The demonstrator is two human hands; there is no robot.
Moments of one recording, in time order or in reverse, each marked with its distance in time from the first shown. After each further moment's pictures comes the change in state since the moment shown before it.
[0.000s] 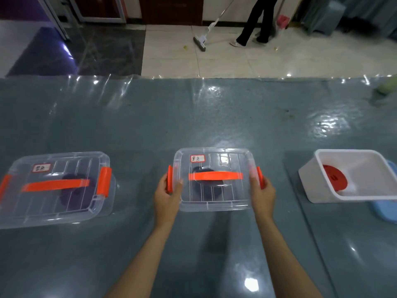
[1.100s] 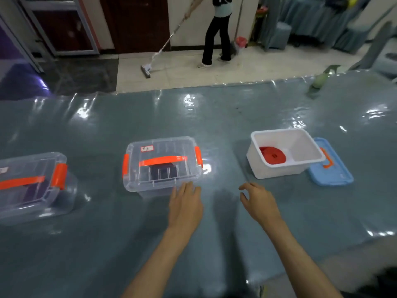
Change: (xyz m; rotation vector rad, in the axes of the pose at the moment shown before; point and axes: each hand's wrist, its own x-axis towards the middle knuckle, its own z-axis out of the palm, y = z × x) left_hand -0.188 0.039 0.123 1.115 -0.324 0.726; right_hand -0.026 0.049 -0.216 -0.842 -0.149 -0.591
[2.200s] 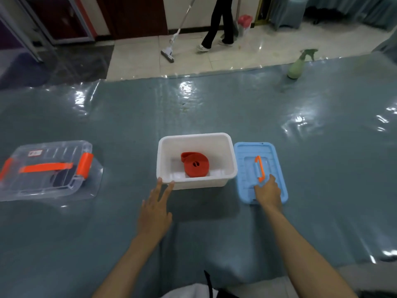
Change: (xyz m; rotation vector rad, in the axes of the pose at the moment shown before) left_hand 0.119 0.292 0.139 -0.149 -0.130 -0.279; right_hand 0.155 0.459 -0.050 0.316 -0.093 0.630
